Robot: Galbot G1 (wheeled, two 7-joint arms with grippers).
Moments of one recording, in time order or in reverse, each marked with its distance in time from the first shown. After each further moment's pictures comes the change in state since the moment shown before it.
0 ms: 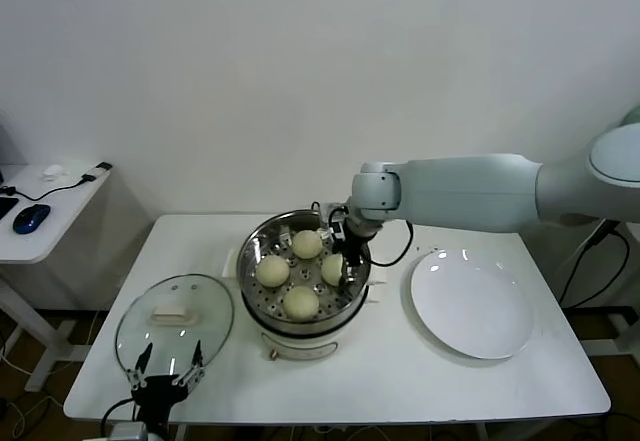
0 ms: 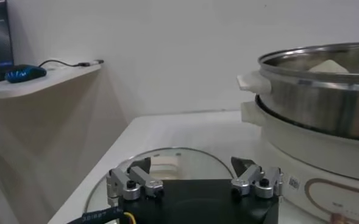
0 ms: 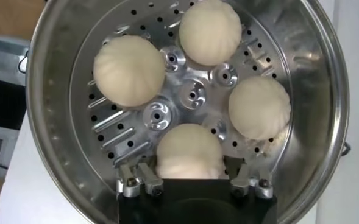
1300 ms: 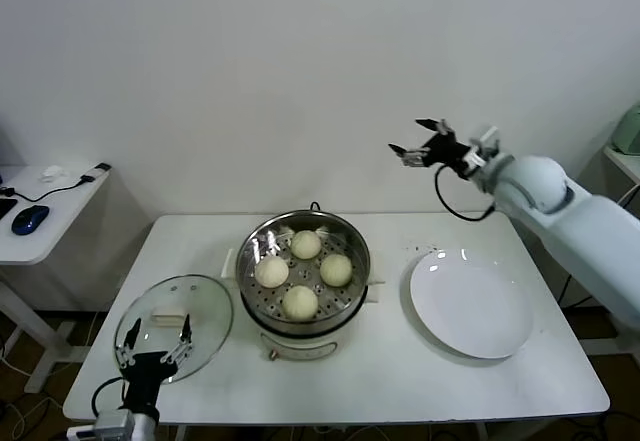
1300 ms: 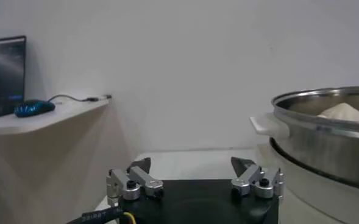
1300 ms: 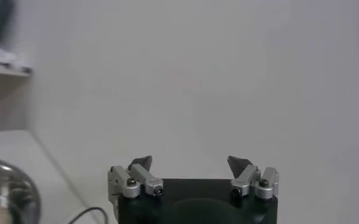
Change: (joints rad) left arm -0.079 0.064 -0.027 0.061 -0.055 -0.149 -0.008; right arm -0.990 -0.573 1.463 0.192 -0.119 0.223 0.568
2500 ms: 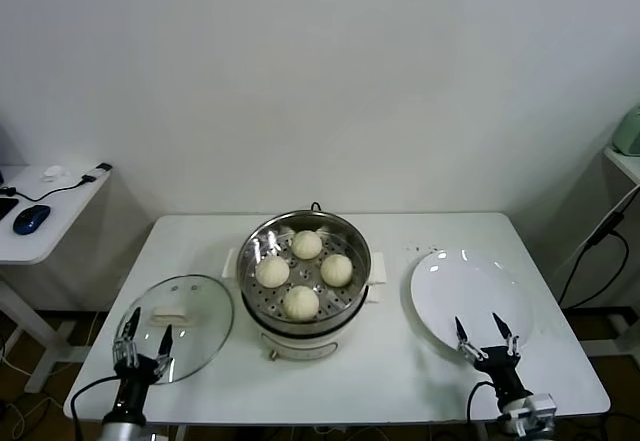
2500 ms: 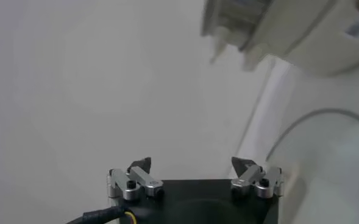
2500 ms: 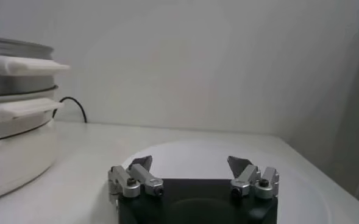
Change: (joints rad) left arm -0.094 0.112 -0.029 0.341 1.105 -0.213 -0.313; right arm -1.243 0.551 0.822 0.092 -0.415 0.448 0.062
